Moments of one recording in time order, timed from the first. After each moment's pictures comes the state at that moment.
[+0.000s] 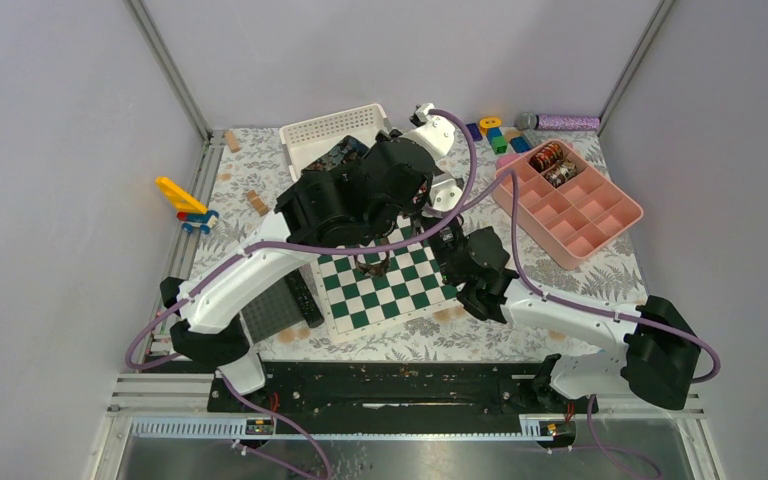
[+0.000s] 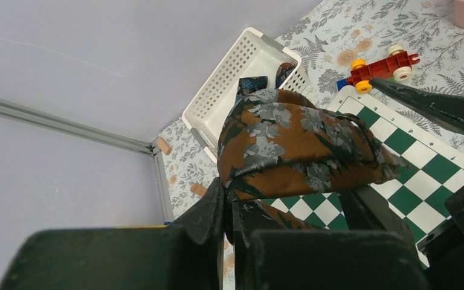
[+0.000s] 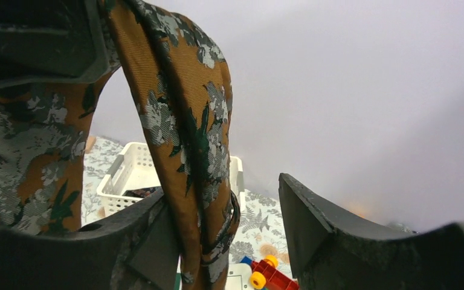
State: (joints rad) left arm -1.13 1.68 2.21 -1.08 -0.92 0.18; right arm 0.99 1.29 0.83 0.86 0.58 -0.41
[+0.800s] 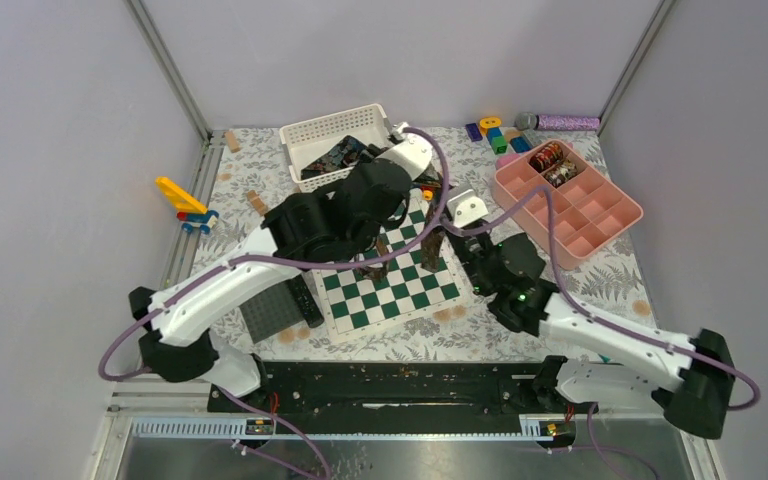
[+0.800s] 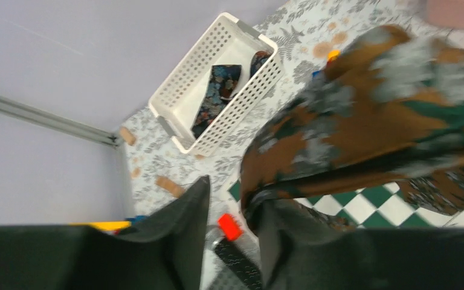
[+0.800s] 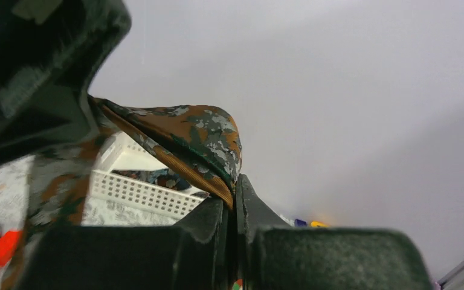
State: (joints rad) left arm -1.11 1.53 1.91 -0.94 -0.86 0.10; right arm 1.00 1.11 0.79 0.71 0.52 -0.54
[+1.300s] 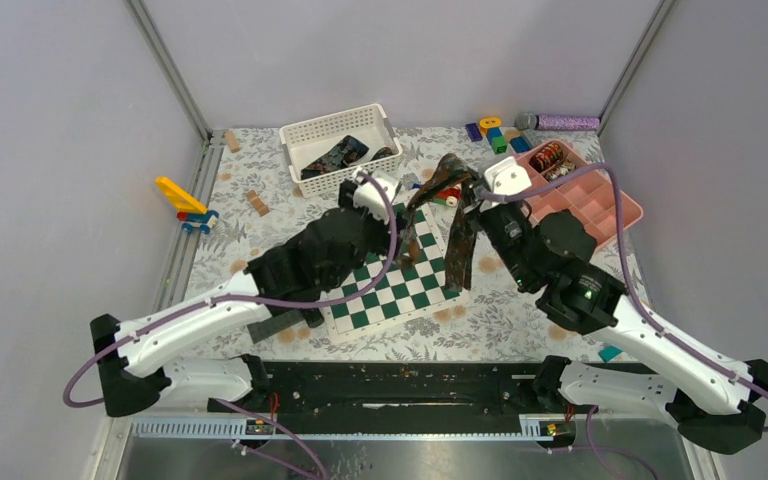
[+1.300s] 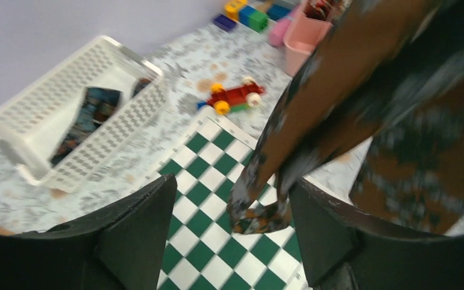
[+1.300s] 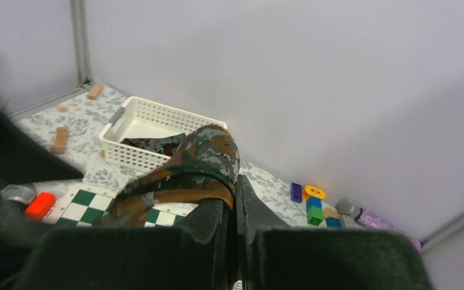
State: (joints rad) left arm -1.07 1.21 1.26 -0.30 -0.57 -0.04; right arm 1.00 0.92 1.08 0.02 0.50 -0.38
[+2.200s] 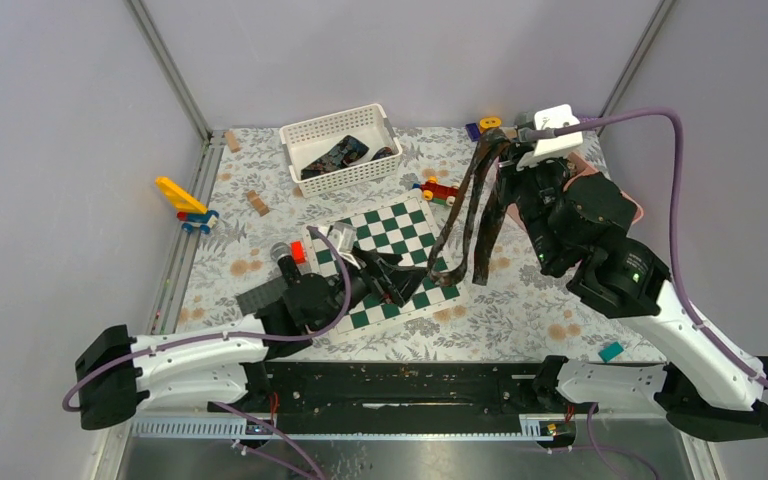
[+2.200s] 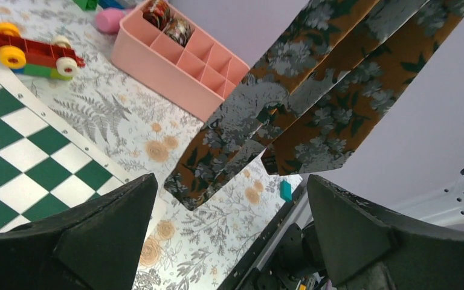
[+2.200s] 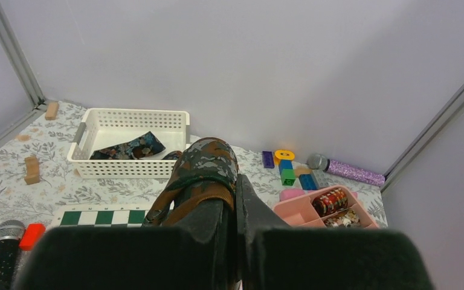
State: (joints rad) left arm -1.12 0.97 0.51 0.54 -0.28 -0.64; right arm 1.00 1.03 1.52 -0.37 0.78 -0.23
